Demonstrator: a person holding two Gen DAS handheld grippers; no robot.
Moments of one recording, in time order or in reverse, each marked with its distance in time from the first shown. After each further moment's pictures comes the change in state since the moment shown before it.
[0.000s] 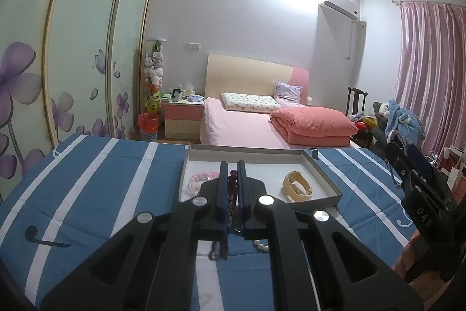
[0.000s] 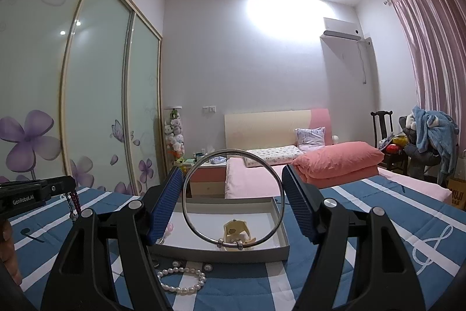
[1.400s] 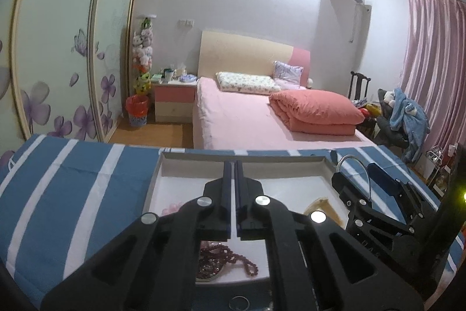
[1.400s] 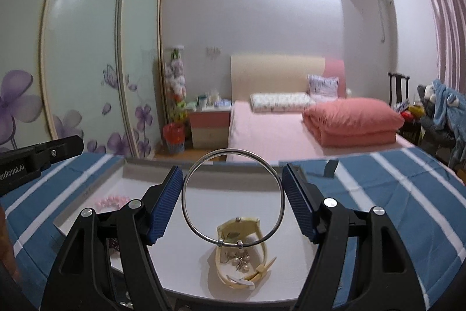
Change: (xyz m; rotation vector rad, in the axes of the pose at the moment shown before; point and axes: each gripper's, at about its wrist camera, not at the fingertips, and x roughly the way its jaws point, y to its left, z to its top) left arm 0.169 0.003 0.024 -0.010 0.131 -0.023; right arm 0.148 0.002 -0.042 -0.030 0.333 0.028
